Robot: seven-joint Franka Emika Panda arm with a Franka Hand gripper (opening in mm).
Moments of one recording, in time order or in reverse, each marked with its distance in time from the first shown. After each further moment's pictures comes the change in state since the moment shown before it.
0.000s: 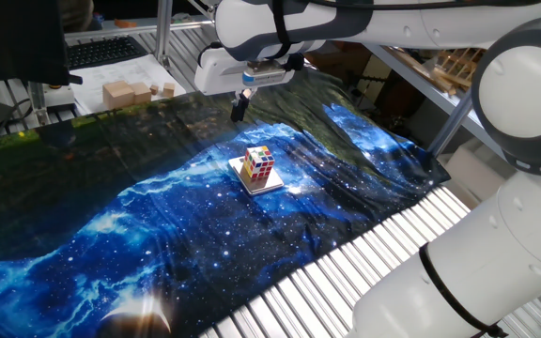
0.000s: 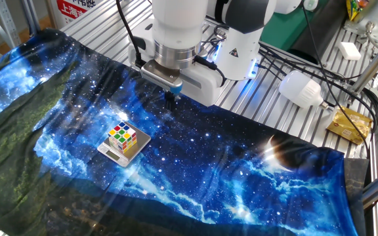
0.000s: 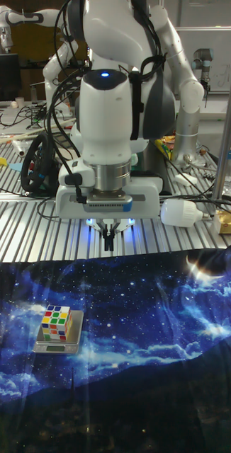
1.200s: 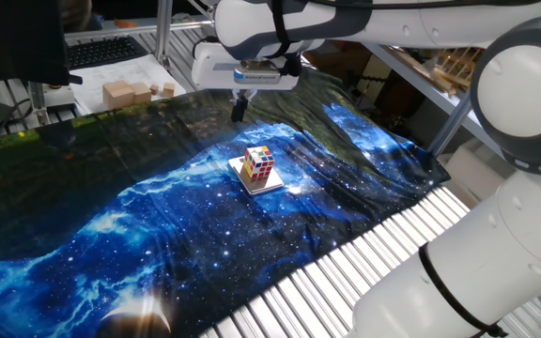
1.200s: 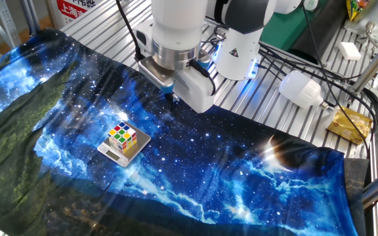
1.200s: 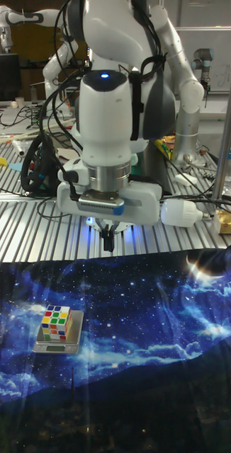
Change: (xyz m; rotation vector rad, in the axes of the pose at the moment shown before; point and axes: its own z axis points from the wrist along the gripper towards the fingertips) arm -0.001 0.000 0.001 0.001 0.014 0.276
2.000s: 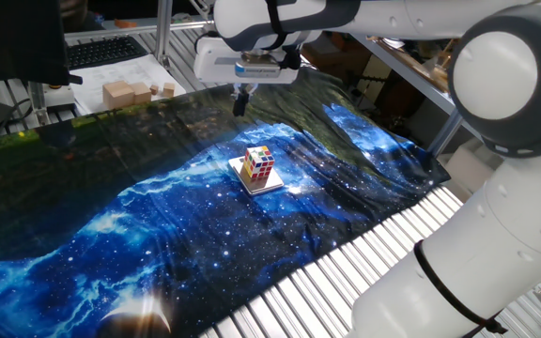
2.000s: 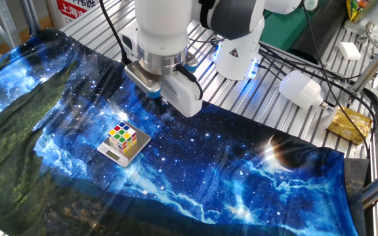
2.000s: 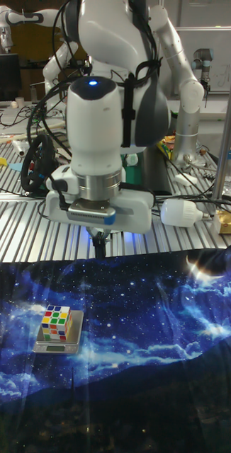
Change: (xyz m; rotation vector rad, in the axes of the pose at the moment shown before) arm -0.023 -0.011 0.005 0.007 0.013 -0.030
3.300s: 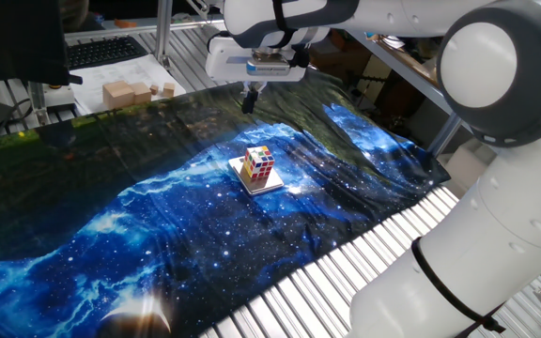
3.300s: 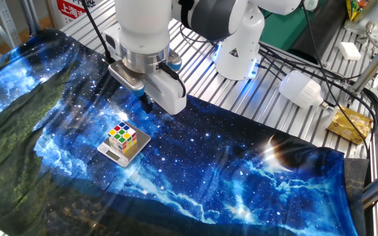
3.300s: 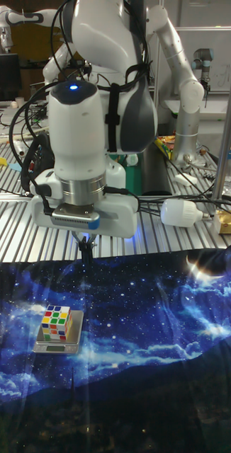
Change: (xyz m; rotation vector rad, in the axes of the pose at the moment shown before) arm -0.016 -0.026 0.005 -0.004 -0.003 -0.015
